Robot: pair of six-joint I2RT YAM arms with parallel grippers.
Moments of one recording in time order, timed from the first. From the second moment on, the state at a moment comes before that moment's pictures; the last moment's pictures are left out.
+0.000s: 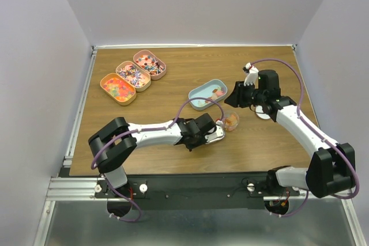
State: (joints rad) left arm -1.07 1.69 1.01 -0.46 -0.08 0.19; right arm 0.25 1.28 0.89 -0.23 -0.46 0.22
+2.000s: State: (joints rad) left arm -0.65 2.28 1.93 -0.53 0.02 0.38; right arm 0.25 1.09 0.78 -0.35 0.03 0.31
